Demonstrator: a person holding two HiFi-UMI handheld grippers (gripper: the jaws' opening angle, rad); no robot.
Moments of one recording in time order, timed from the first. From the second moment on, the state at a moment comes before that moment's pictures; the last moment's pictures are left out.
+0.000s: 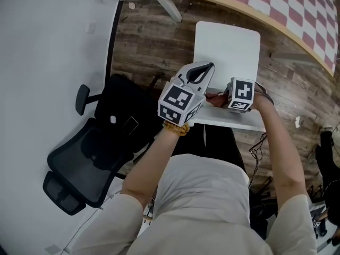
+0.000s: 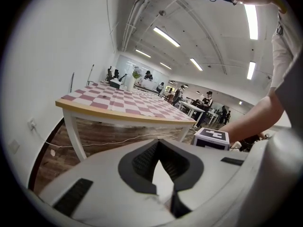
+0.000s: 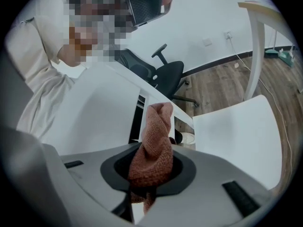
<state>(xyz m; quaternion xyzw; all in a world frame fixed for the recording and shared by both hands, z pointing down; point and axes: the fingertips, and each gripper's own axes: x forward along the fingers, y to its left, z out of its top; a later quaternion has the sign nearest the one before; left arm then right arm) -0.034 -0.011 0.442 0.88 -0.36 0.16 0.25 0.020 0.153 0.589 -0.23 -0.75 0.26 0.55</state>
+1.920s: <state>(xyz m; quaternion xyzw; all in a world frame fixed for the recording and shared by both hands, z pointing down) 0.035 -0.008 0.467 0.87 -0.36 0.16 0.31 0.054 0.150 0.568 -0.23 -0.77 0.23 0.55</state>
